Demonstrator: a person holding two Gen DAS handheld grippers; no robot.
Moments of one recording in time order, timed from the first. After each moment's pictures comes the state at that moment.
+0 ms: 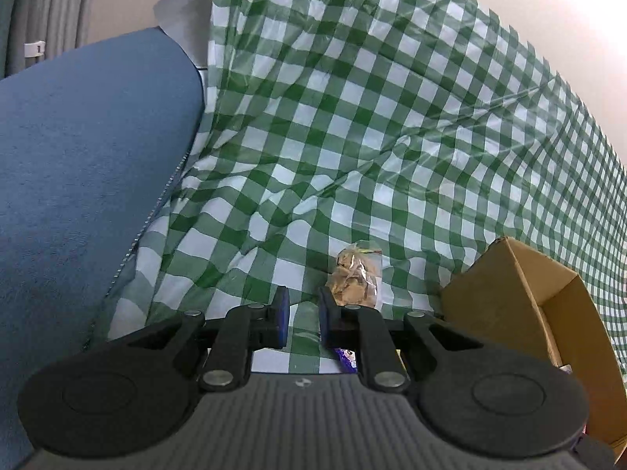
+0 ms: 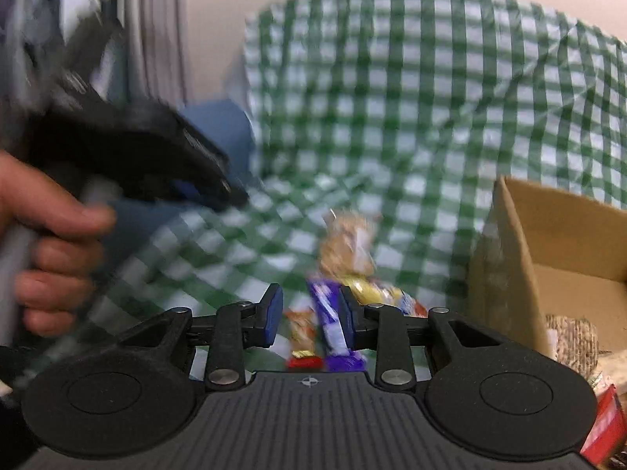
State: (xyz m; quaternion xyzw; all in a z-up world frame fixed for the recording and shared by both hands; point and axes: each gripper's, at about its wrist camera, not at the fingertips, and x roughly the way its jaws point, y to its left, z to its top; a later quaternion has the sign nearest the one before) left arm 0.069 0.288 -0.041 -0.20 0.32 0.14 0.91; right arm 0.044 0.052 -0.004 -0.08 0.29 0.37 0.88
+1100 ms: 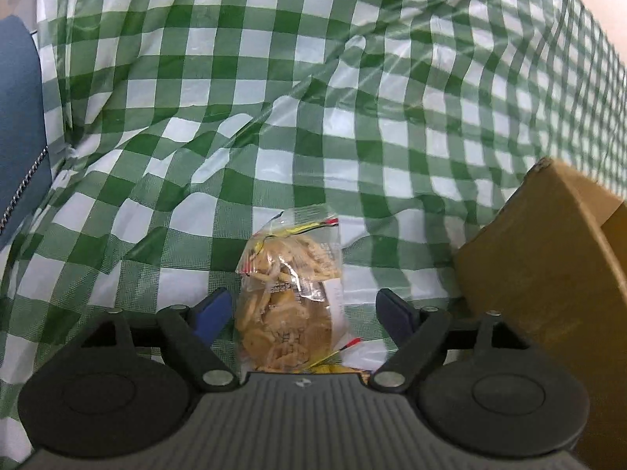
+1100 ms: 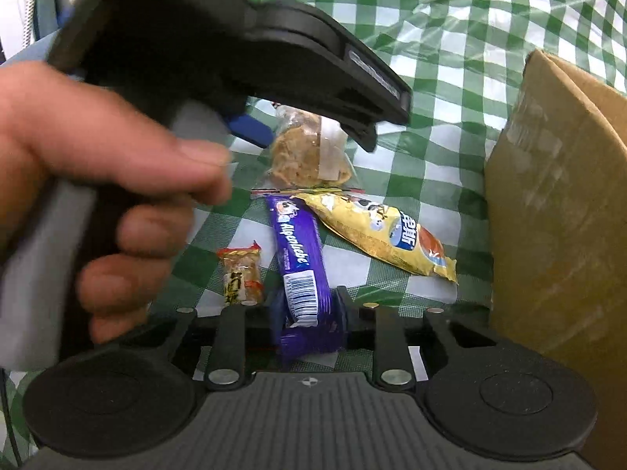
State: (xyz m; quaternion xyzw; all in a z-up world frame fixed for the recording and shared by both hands) left arm 0.210 0.248 -0.119 -0.11 0.41 0.09 0.90; right arm 0.106 0.098 -0.072 -0.11 0.42 0.33 0.84
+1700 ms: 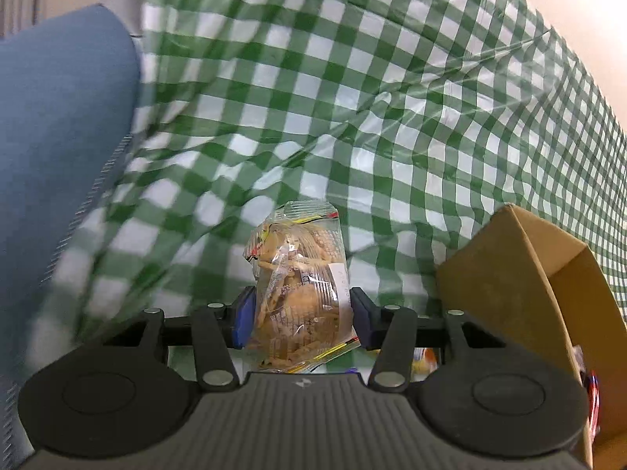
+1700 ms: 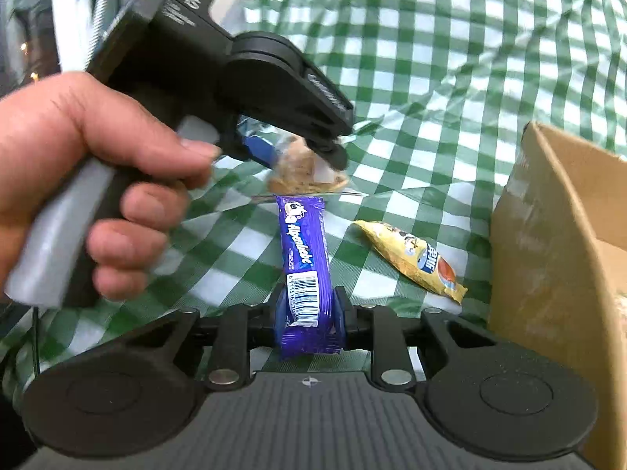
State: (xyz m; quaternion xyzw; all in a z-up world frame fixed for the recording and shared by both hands) left arm 0.113 0.270 -0.062 -0.18 0.37 0.12 0.90; right arm 0.047 0.068 -0.034 -0.10 0.34 0.39 0.85
